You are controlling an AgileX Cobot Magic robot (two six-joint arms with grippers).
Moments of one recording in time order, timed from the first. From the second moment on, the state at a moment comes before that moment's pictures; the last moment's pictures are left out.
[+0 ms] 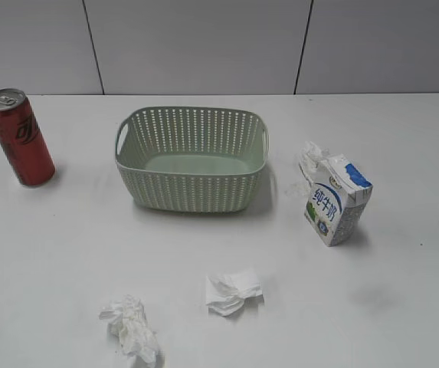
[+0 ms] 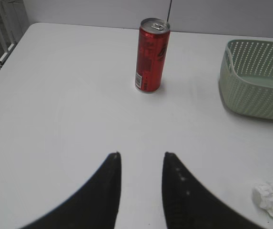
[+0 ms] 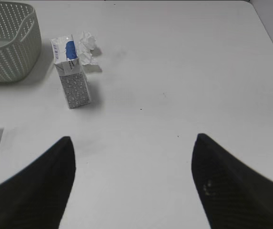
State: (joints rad) left arm 0.01 -0.01 -0.50 -0.08 1.05 0.07; right arm 0.09 0.00 -0.42 0.10 0.94 0.00
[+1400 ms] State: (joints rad) left arm 0.01 -0.01 -0.50 -0.08 1.05 0.07; right arm 0.09 0.00 -0.42 0.10 0.94 0.00
